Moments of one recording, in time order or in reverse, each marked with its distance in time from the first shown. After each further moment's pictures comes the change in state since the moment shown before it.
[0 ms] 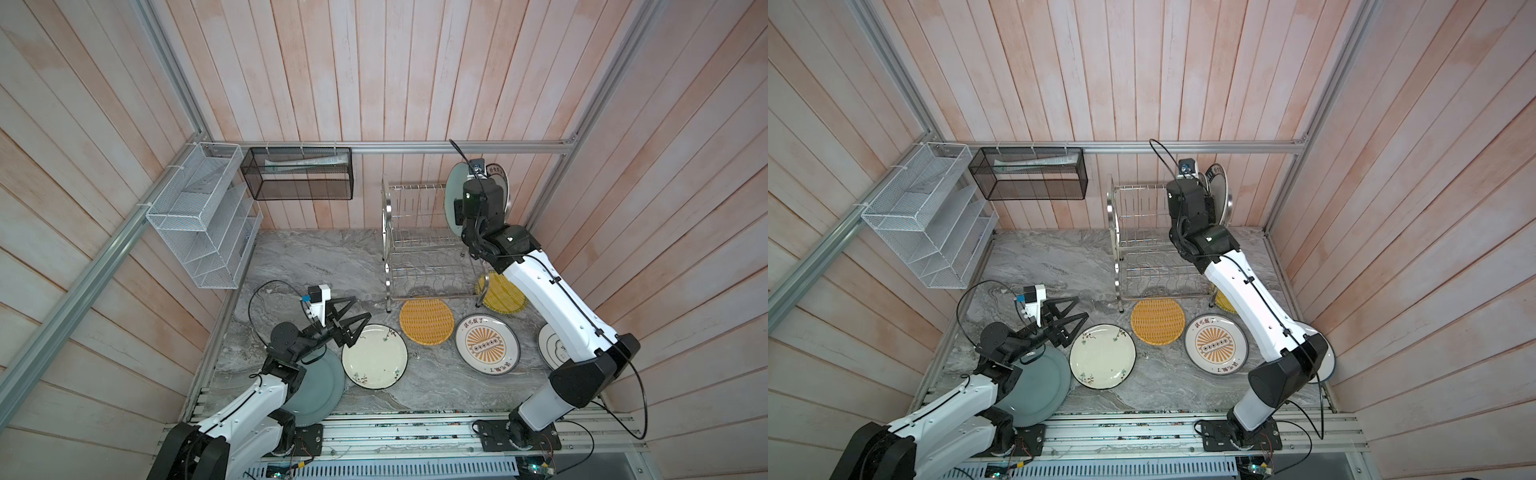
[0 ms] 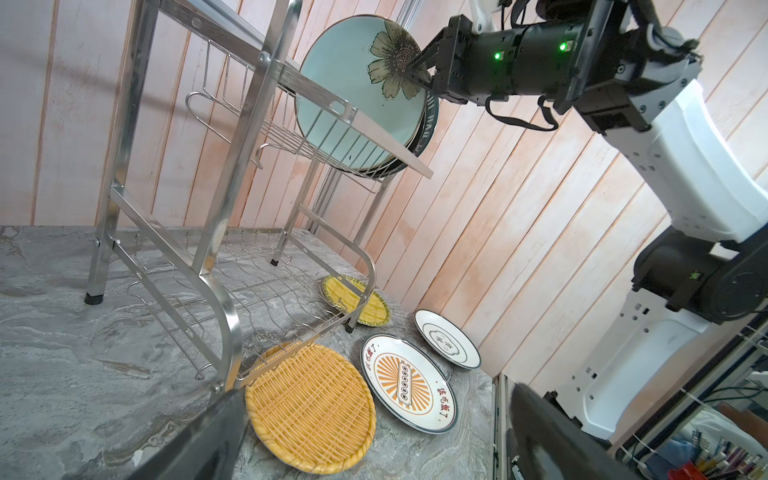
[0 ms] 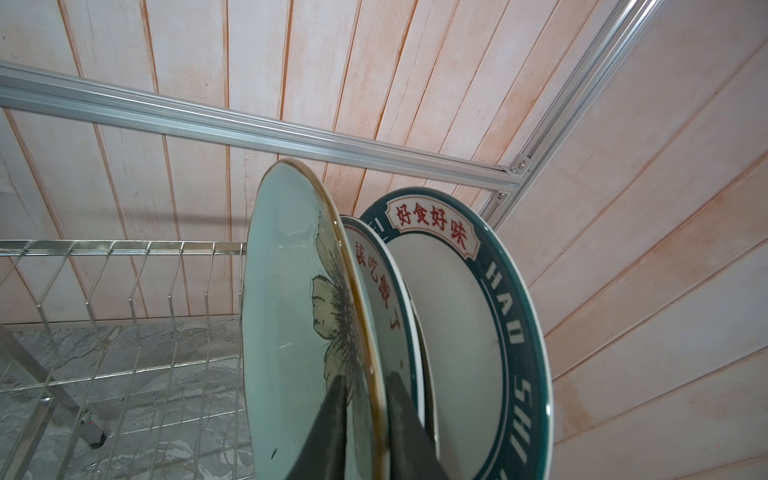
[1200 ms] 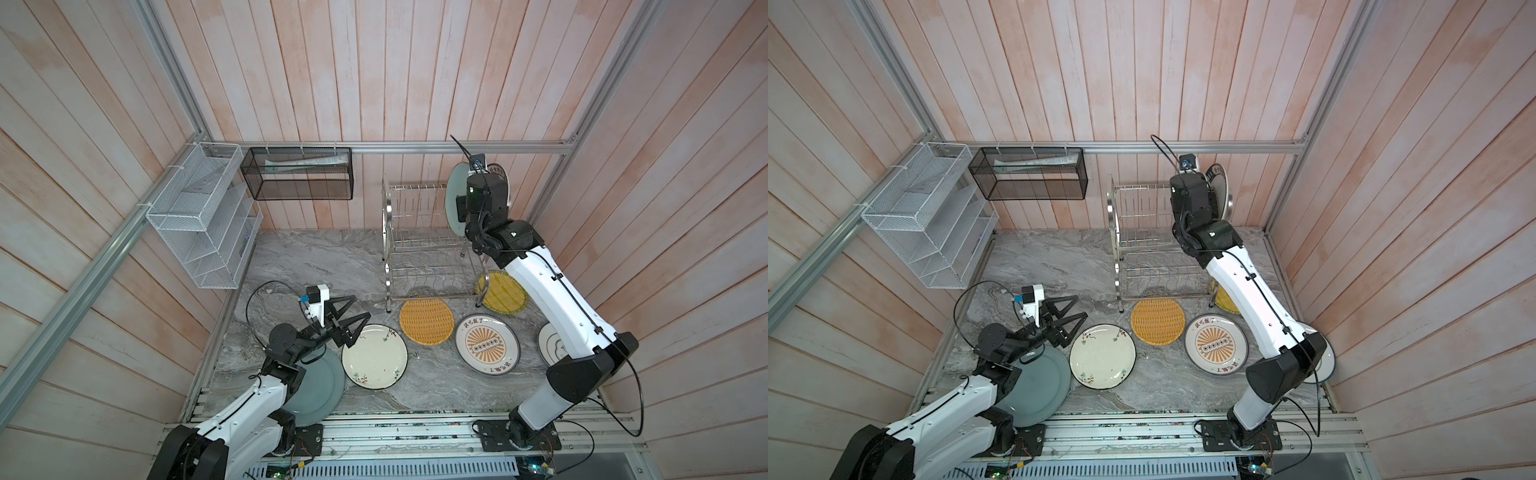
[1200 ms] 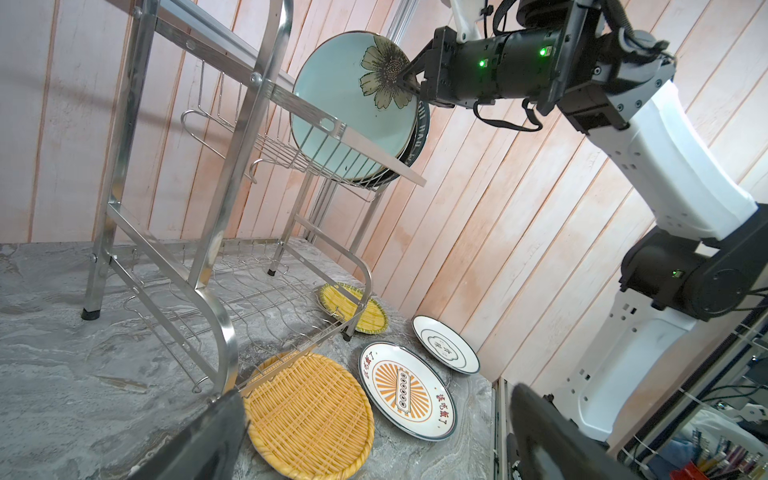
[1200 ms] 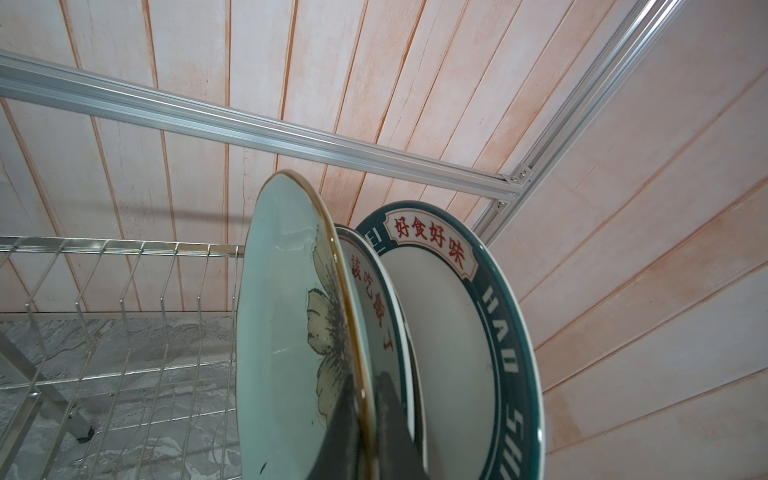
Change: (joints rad) left arm 0.000 -0.014 0.000 0.018 0.000 0.000; right arm -0.024 0.022 0.059 -0.034 -0.031 -0.047
